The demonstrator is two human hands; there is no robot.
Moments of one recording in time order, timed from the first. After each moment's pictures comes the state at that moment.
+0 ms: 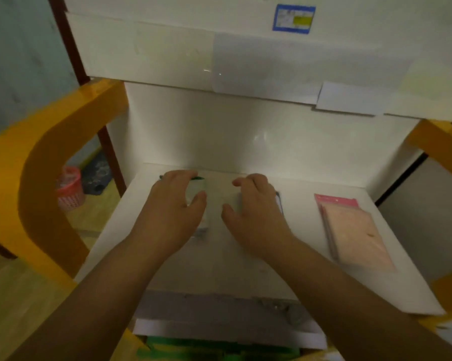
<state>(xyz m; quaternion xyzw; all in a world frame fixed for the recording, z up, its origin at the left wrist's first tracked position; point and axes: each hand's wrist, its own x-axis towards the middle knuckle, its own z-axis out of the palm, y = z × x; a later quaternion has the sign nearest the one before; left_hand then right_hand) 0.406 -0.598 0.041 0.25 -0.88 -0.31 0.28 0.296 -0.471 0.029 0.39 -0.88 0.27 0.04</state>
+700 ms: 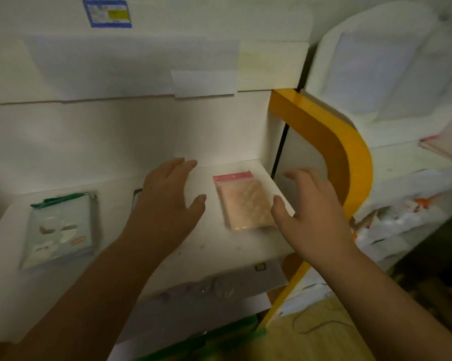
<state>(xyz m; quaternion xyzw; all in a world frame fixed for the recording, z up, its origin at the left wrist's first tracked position) 0.316 -0.440 0.068 0.06 -0.94 -0.25 0.22 0.256 -0.205 0.064 0.21 -0.92 0.24 0.21</state>
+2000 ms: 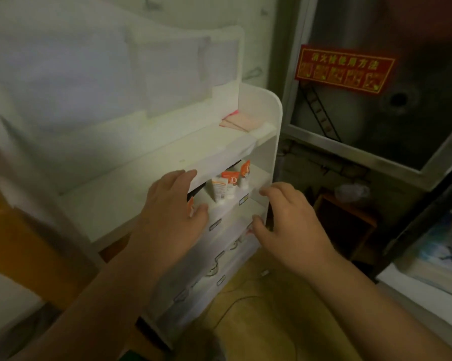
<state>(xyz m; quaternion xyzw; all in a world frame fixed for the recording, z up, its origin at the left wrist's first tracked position) 0.183 0.056 0.067 -0.14 -0.94 -0.28 0.13 0.234 0.263 0.048 0.00 -0.97 0.18 0.16</state>
